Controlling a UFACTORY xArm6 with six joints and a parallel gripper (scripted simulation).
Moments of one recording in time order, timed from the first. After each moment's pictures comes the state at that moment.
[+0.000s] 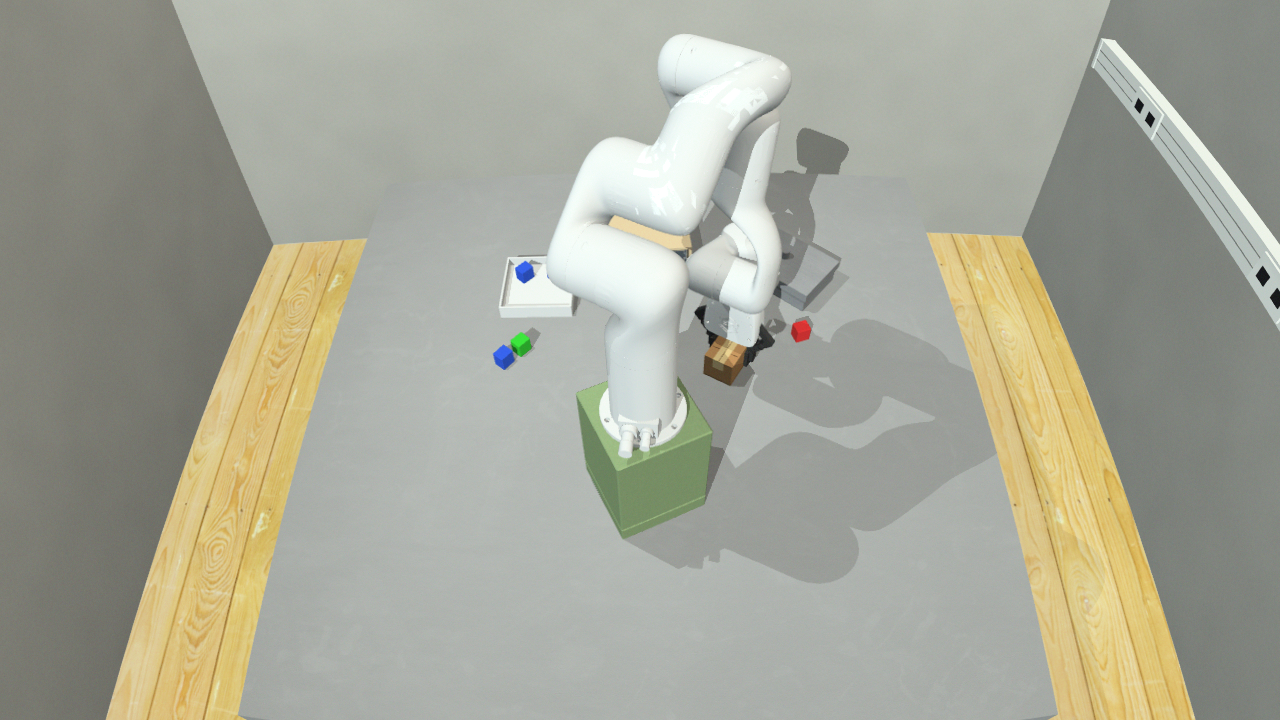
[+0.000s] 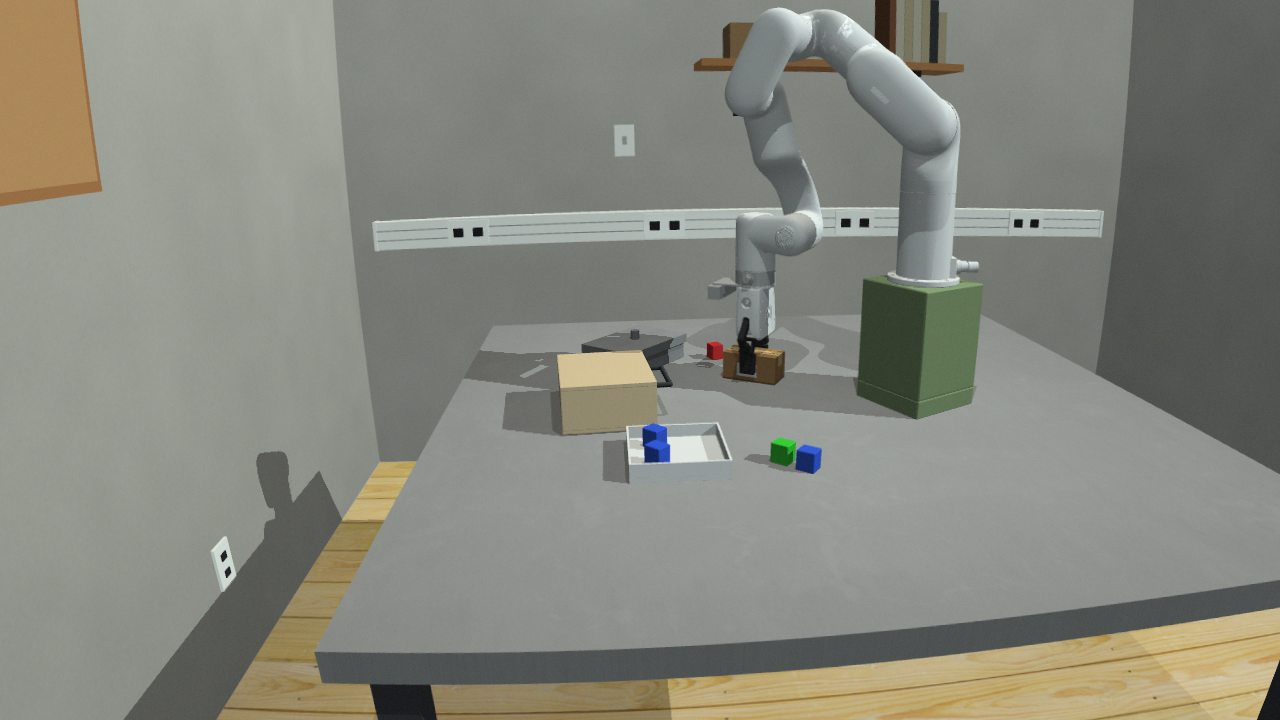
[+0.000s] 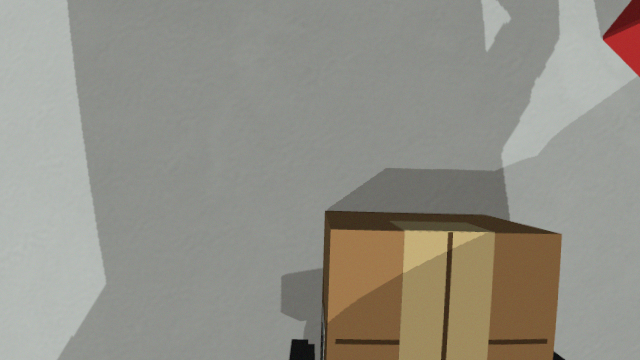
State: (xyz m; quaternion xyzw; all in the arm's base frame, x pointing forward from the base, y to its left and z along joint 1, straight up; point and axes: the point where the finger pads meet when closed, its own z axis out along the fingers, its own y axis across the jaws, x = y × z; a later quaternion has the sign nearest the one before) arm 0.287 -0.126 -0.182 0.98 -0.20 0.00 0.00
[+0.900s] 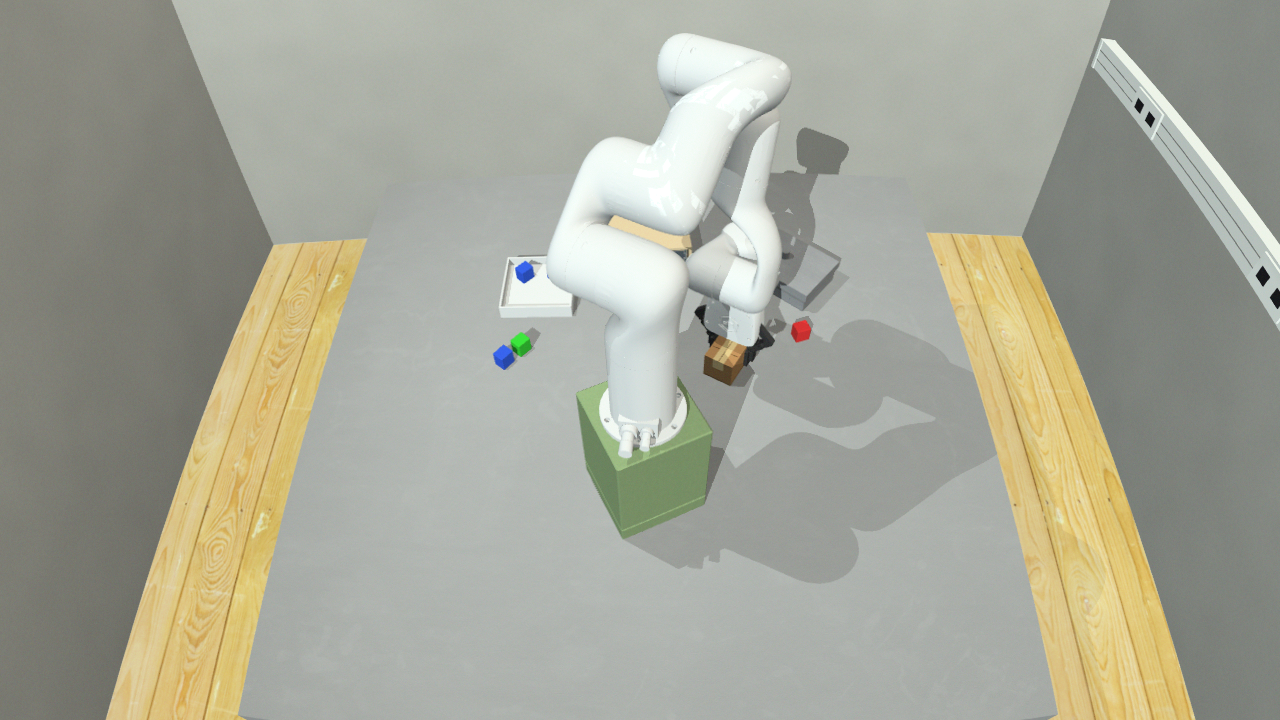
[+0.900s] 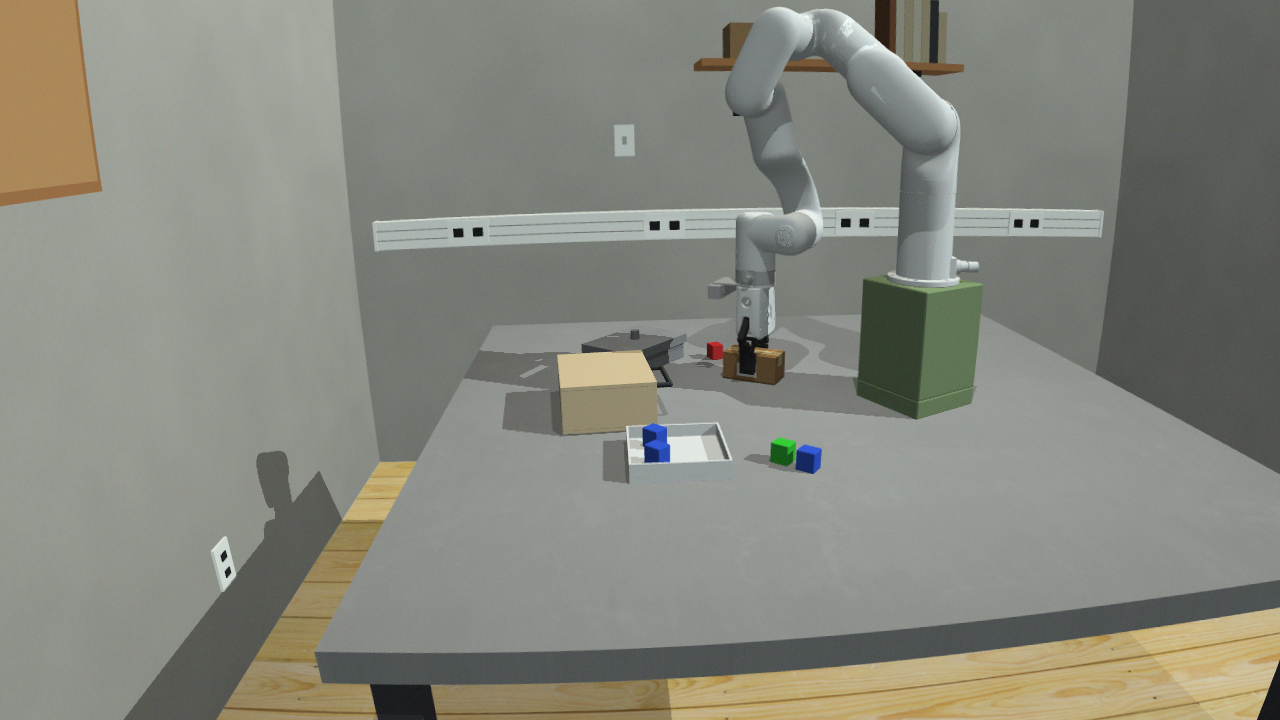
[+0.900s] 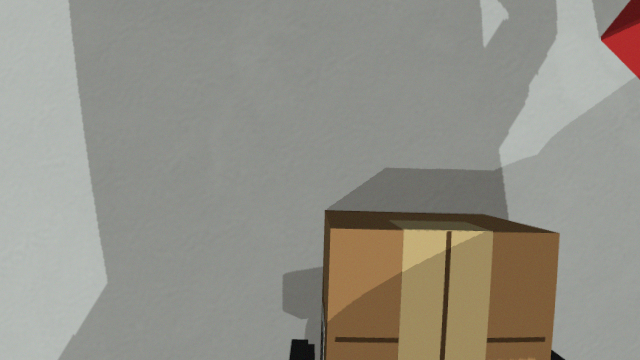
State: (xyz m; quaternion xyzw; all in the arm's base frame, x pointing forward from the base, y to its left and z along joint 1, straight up) arm 0.287 -0.126 -0.181 0.98 -0.20 0.00 0.00
